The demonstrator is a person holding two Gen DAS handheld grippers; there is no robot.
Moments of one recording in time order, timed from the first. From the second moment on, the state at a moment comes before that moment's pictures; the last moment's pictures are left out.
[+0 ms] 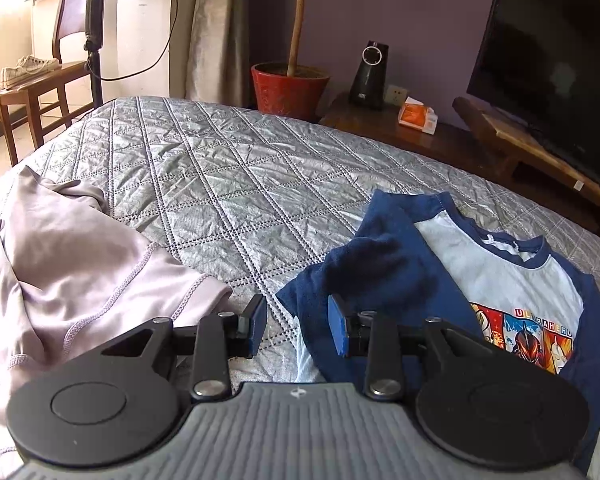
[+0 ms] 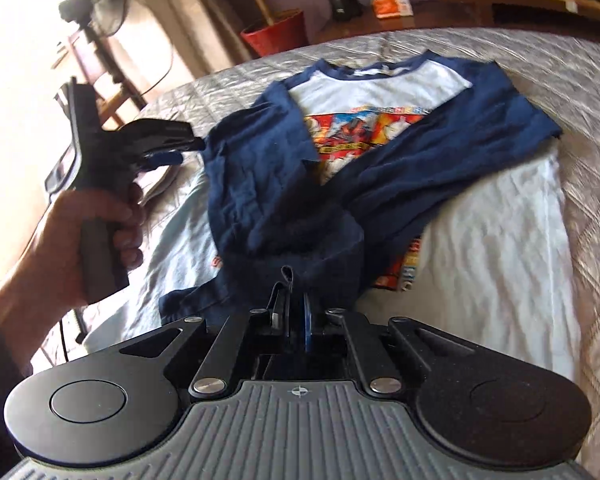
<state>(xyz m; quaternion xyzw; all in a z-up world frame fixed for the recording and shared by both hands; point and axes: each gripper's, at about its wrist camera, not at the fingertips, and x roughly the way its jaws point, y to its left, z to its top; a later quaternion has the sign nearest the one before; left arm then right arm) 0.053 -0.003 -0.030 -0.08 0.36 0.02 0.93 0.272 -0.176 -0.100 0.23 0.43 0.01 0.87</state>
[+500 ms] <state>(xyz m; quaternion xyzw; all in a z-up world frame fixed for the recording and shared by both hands) 0.054 -0.003 -0.033 -0.07 0.37 0.03 0.93 0.241 -0.171 -0.092 -0.08 0.48 0.06 0.87</state>
